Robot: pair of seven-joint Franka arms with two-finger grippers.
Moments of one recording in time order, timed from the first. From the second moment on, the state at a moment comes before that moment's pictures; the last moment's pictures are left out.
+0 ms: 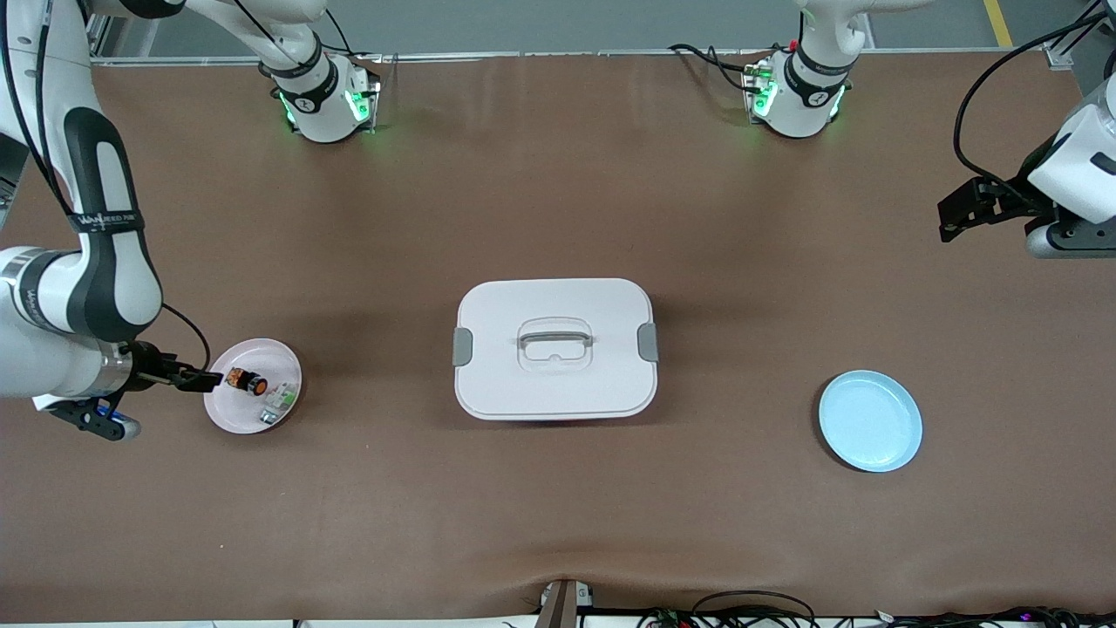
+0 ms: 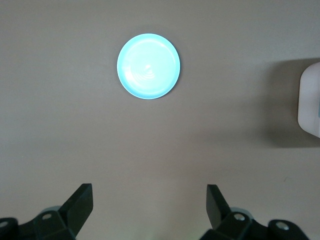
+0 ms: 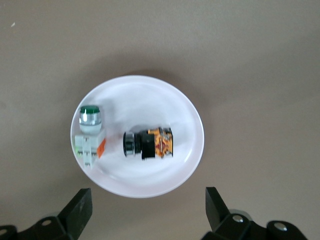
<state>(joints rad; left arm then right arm) 0.01 0.03 -0.11 -1.52 0.08 1.53 -0.06 -0.12 0.55 -0.03 -1.58 0.05 1.95 0.21</state>
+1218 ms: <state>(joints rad) 0.01 0.03 -0.11 -1.52 0.08 1.53 -0.06 -0.12 0.66 -0.03 -1.69 0.06 2.21 0.22</state>
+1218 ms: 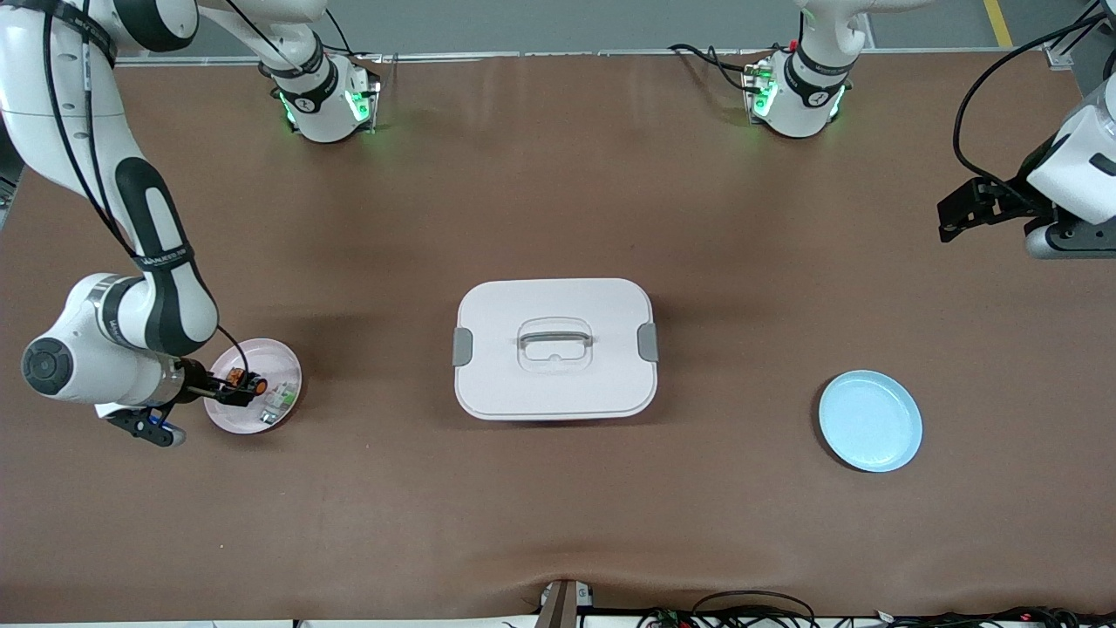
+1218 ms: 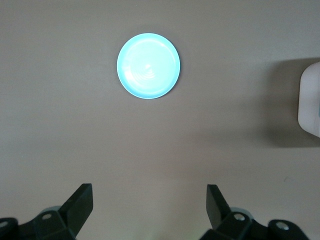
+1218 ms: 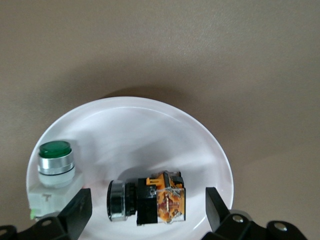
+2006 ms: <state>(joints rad) 0.01 0.03 -0.11 -1.52 0.08 1.53 -0.06 -0.11 0.67 -0.02 -1.74 0.06 2.24 0.22</state>
